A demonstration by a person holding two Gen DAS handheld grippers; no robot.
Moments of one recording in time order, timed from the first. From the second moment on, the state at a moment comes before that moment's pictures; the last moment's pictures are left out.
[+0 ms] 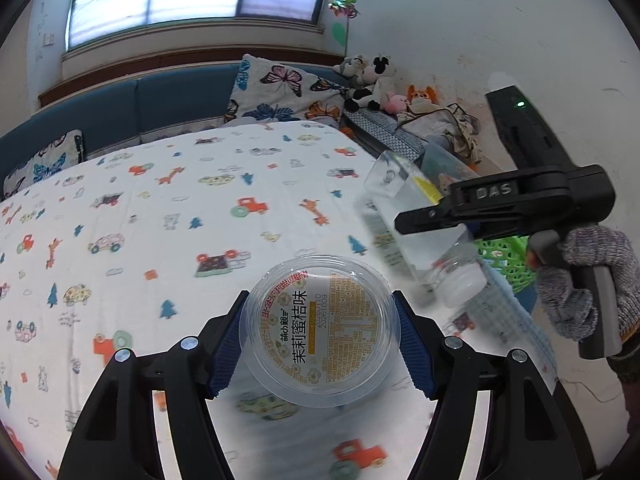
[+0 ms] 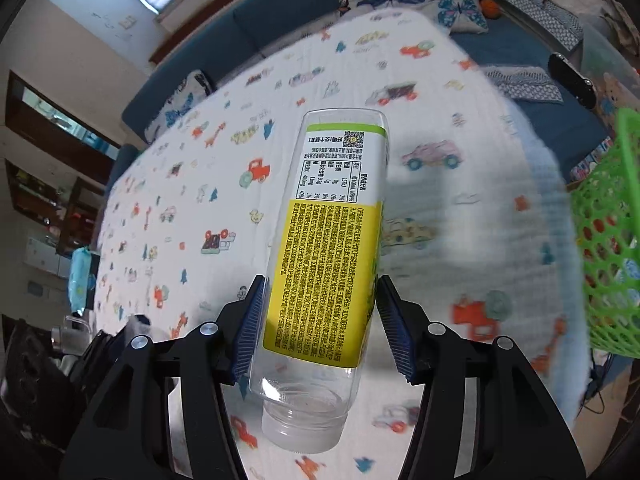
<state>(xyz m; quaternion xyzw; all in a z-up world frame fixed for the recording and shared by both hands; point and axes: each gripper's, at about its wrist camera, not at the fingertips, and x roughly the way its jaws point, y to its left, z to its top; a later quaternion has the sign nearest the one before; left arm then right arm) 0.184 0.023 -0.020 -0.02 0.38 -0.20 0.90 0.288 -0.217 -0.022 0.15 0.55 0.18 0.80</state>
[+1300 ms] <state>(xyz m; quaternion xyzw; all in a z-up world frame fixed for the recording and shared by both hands) 0.213 -0.126 0.000 0.01 0.39 -0.28 0.88 0.293 -0.502 -0.050 0.23 0.50 0.01 0.84</state>
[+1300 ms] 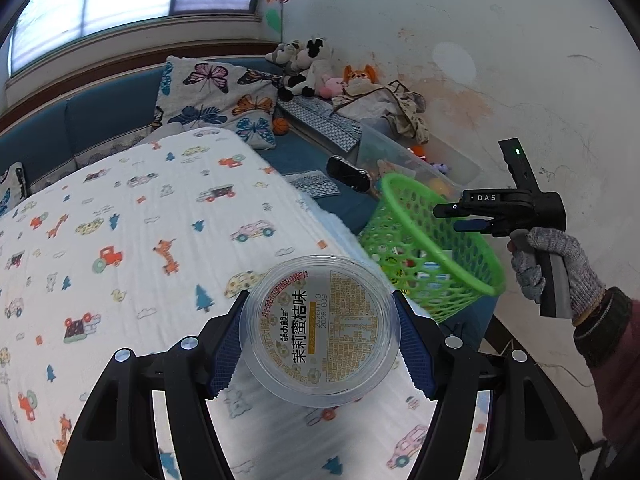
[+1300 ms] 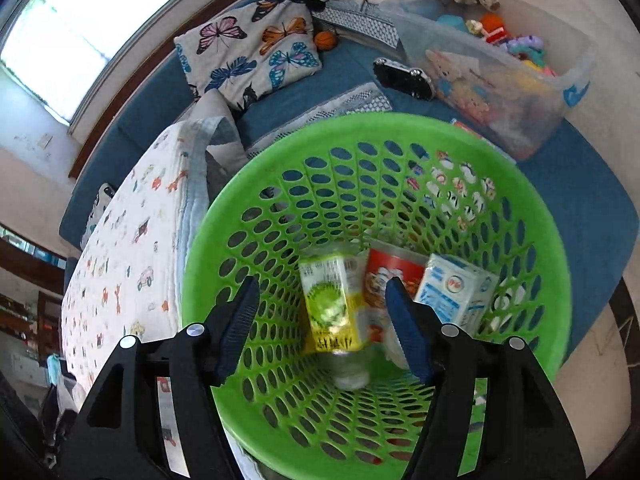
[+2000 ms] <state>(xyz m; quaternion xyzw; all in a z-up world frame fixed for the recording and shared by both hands) 0.243 -0.241 0.027 0.04 0.37 -0.34 0.86 0.207 -0.499 -0.014 0.14 0.45 0.00 0.88</state>
